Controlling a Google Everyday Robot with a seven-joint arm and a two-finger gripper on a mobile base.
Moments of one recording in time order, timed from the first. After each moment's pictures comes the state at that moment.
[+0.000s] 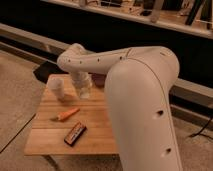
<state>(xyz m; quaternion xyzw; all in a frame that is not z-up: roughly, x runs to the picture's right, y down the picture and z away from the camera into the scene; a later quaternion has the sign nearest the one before) -0.122 0.014 0.808 -0.21 0.18 0.57 0.78</state>
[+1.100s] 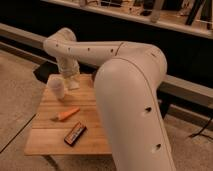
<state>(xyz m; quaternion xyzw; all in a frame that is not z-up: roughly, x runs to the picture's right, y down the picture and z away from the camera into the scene) -0.180 -0.046 0.768 -0.25 0.11 0.44 0.86</state>
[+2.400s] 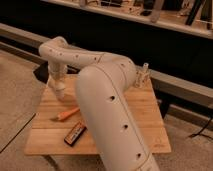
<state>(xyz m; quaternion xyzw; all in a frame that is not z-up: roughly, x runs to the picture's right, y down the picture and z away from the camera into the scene) -0.279 -0.042 0.851 -0.29 0.02 0.34 0.89</state>
